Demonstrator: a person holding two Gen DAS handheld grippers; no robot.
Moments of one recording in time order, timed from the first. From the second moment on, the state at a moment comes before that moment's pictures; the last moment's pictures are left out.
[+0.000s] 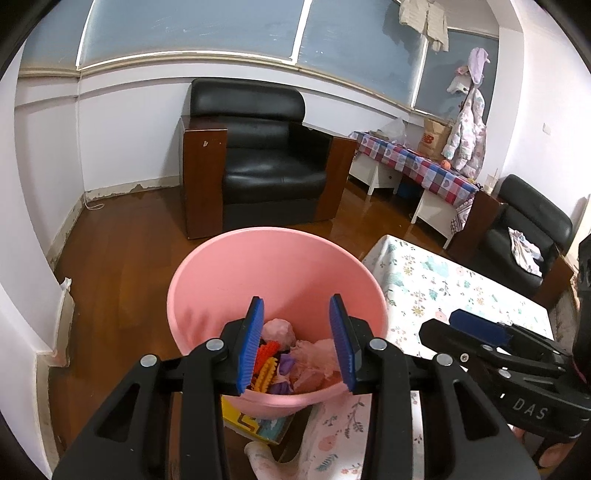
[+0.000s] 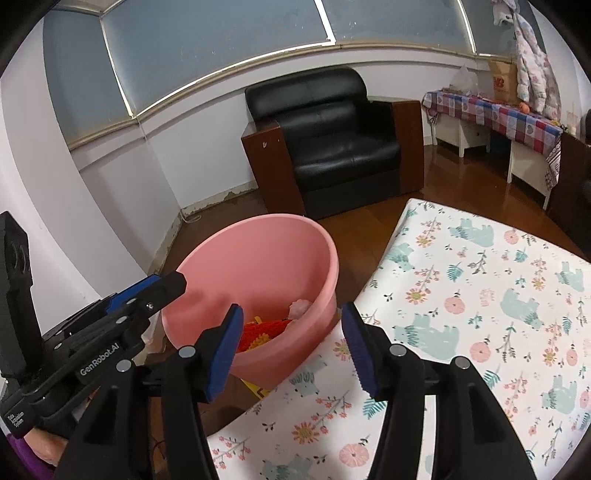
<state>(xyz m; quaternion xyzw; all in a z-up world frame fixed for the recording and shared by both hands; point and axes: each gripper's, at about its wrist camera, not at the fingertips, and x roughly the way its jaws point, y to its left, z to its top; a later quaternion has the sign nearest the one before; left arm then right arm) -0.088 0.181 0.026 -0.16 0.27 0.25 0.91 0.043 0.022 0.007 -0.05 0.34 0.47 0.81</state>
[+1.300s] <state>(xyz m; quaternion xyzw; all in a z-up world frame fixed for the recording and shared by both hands) -0.061 0.097 0.036 -0.12 0.30 0.18 0.93 0.024 -0.092 0.020 -0.02 0.28 0.38 0.88</state>
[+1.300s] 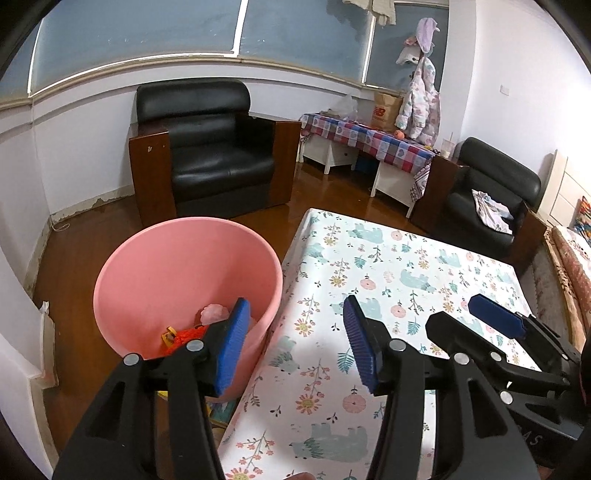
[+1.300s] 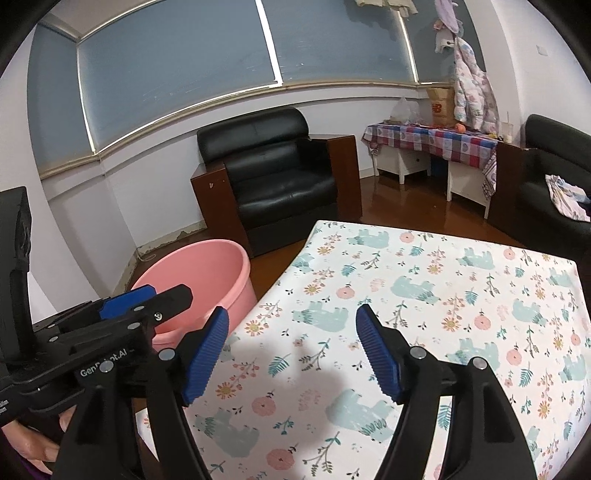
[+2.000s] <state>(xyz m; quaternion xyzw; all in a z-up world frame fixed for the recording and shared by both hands) -0.066 0.078 0.042 -0.10 0.29 0.17 0.94 0.021 -0.127 0.025 0.02 0.29 0.37 0.88</state>
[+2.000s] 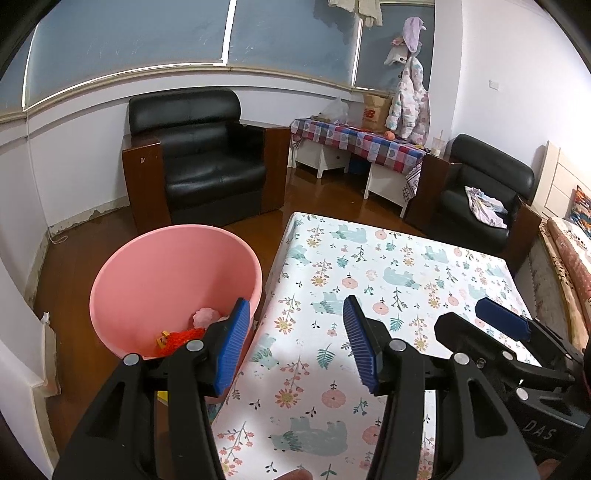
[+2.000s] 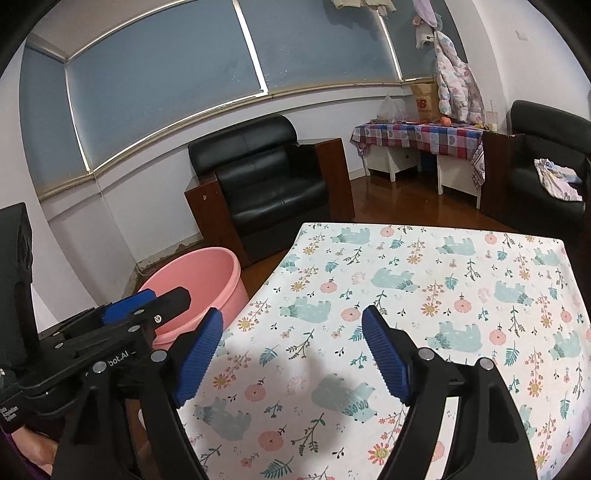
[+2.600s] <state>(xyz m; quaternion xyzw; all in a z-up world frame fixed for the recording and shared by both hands) -0.073 0.070 0.044 -0.10 0.28 0.16 0.94 0.009 -0.130 0.032 0.01 0.27 0.36 0.89</state>
